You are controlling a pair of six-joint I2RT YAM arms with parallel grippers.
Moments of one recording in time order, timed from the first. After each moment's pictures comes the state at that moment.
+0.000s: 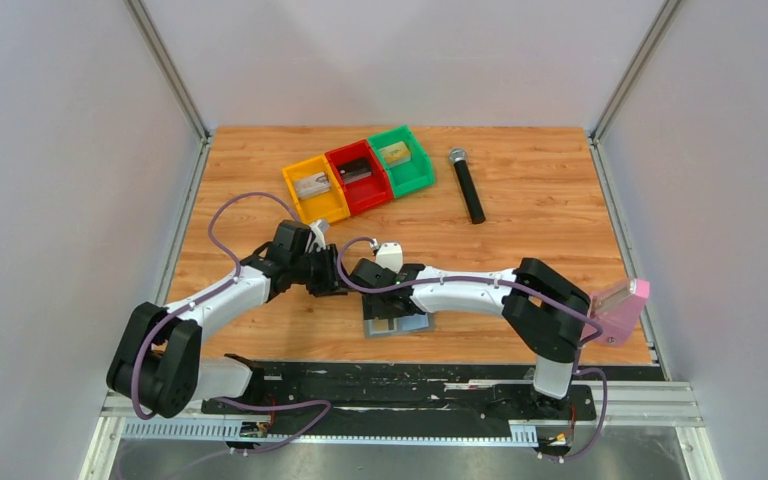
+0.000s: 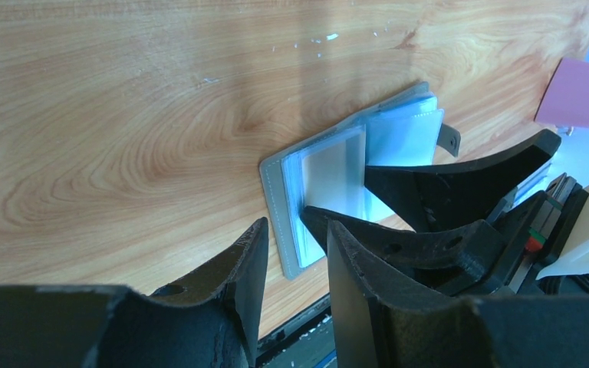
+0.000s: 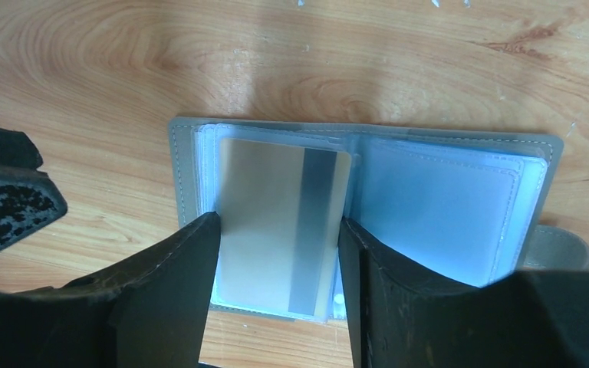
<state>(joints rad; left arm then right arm) -0.41 1.28 0.62 -0.22 0.44 -0.66 1.12 1.83 1.17 -0.52 0.35 0.92</state>
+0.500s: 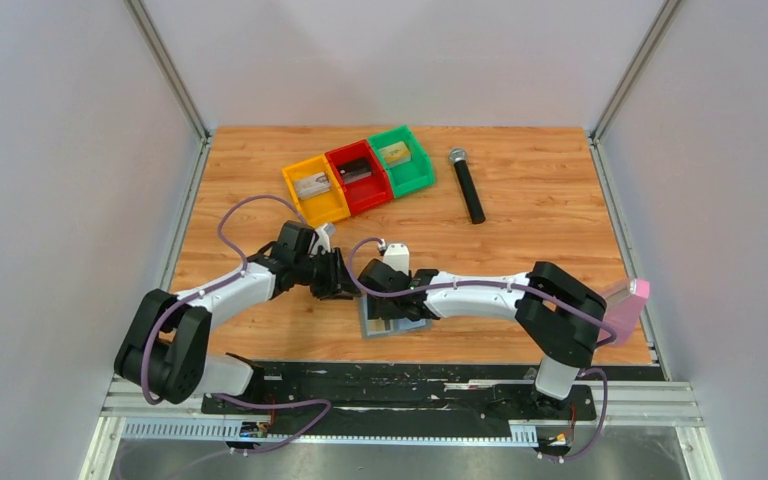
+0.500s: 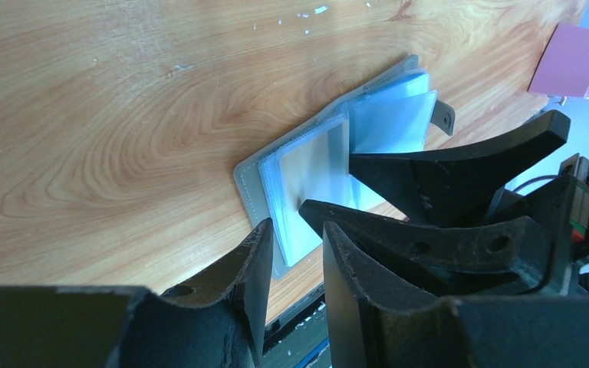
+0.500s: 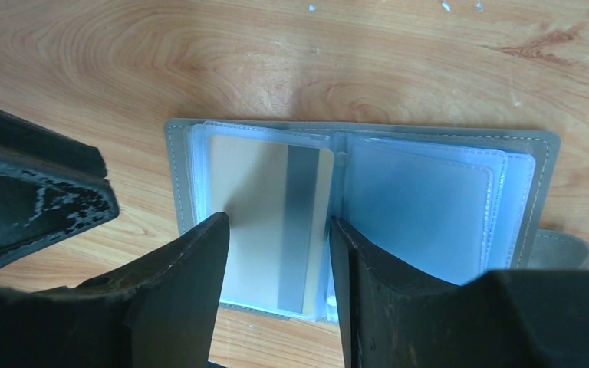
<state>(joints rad) -0.41 1.34 0.62 -0.20 0.53 -0.64 1.11 1.76 1.05 -0.36 0.31 0.91</state>
